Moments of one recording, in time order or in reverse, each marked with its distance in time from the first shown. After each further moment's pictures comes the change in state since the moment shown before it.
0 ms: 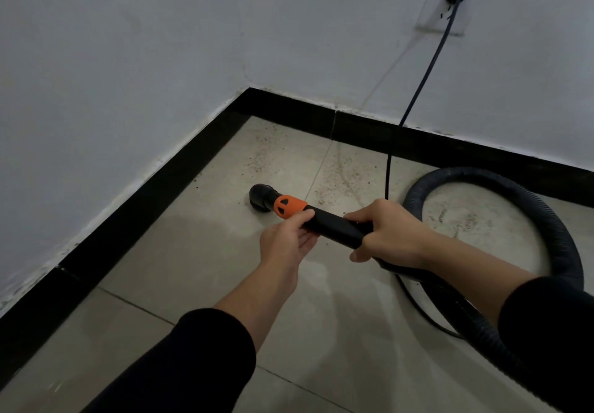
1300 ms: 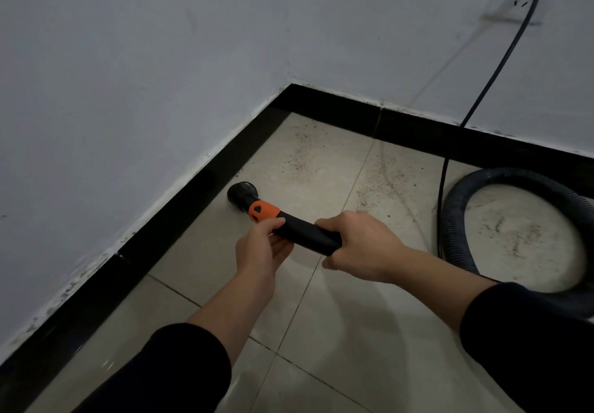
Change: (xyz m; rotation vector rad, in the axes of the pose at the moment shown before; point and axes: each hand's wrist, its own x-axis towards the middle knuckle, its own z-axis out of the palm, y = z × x) left_hand 0.014 0.038 -0.083 -0.043 0.206 0.072; right_hand 0.044 -0.068 0.063 -0.200 0.004 -0.194
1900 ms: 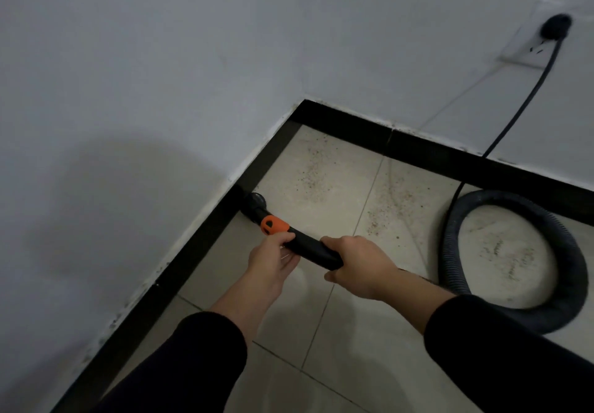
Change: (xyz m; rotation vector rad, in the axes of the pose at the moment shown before) left_hand 0.022 0.060 -0.002 0.040 -0.051 -0.224; right_hand 0.033 -0.041 -0.021 -0.016 -0.130 0.105
